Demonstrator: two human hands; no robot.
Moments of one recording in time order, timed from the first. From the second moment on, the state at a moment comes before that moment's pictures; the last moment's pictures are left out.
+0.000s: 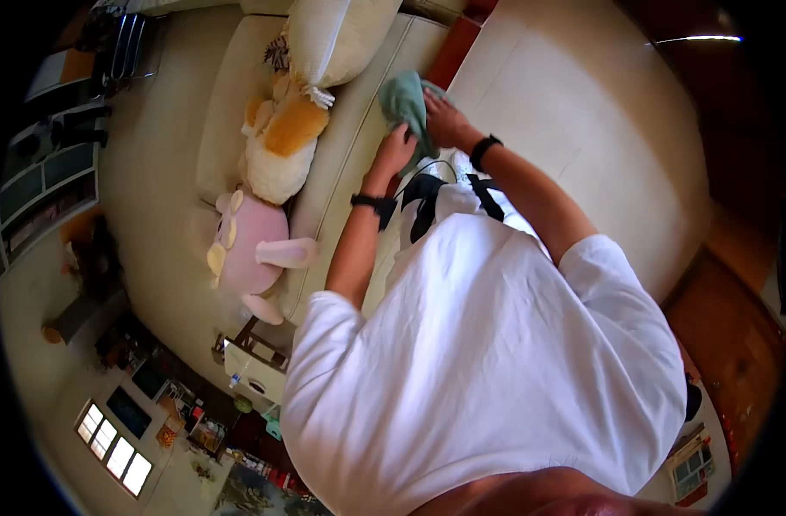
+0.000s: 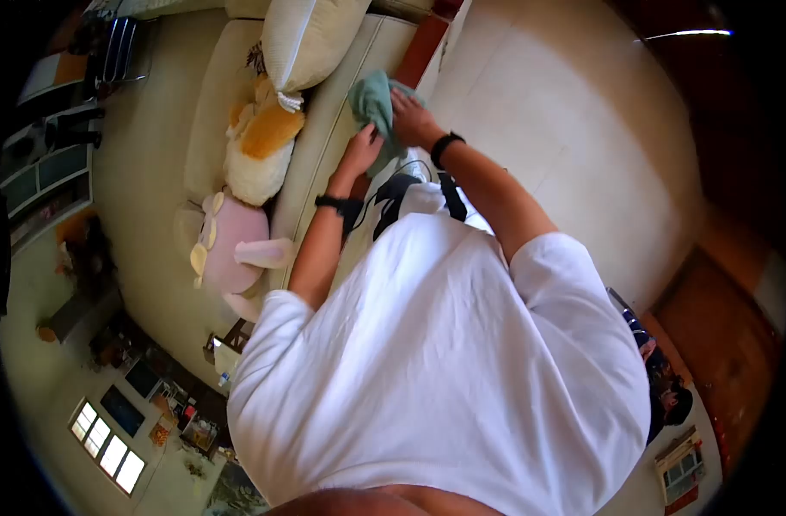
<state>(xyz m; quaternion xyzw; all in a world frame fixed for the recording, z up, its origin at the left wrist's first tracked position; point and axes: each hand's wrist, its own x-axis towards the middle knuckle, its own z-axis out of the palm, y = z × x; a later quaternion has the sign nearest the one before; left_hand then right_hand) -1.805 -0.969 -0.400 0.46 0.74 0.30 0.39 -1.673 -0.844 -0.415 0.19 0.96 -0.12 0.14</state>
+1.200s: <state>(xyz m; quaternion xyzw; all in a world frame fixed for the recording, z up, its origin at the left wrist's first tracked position) -1.850 -0.983 -0.451 0.46 0.65 0.39 0.46 -1.683 -0.849 -0.389 0.11 0.99 -0.05 0.10</state>
